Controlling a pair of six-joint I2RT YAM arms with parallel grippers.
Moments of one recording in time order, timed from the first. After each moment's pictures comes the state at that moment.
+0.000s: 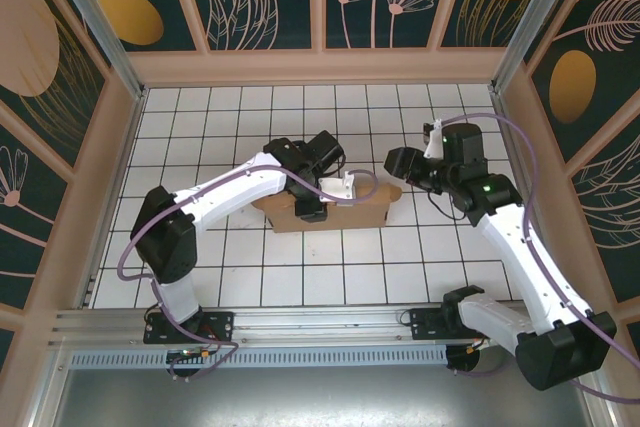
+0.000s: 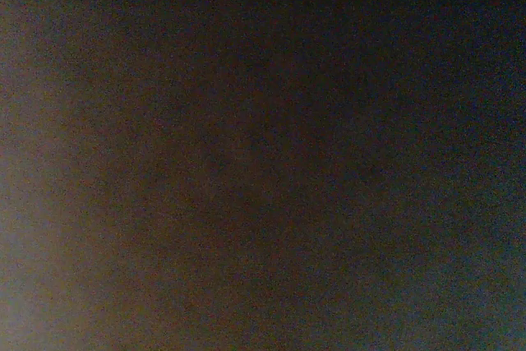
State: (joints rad) left arm -0.84 1.81 1.53 -1.04 0.09 0.65; right arm 0.32 1.02 0.99 -0.62 -0.37 0.62
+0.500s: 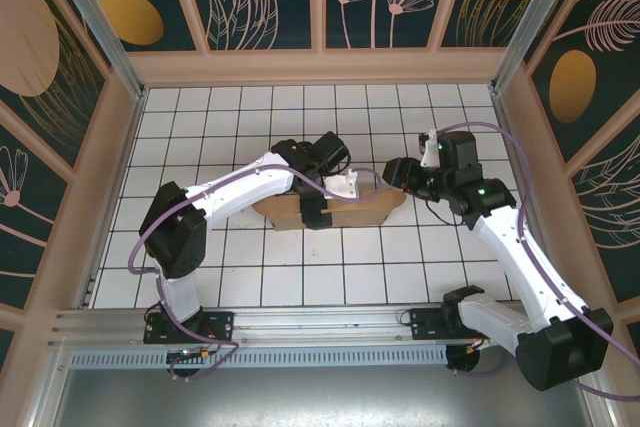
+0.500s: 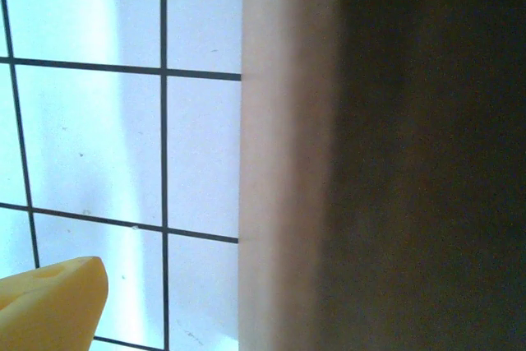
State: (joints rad) left arm -0.85 1.86 1.54 -0.97 0.01 0.63; right arm 0.32 1.02 0.93 -0.62 -0.40 0.62
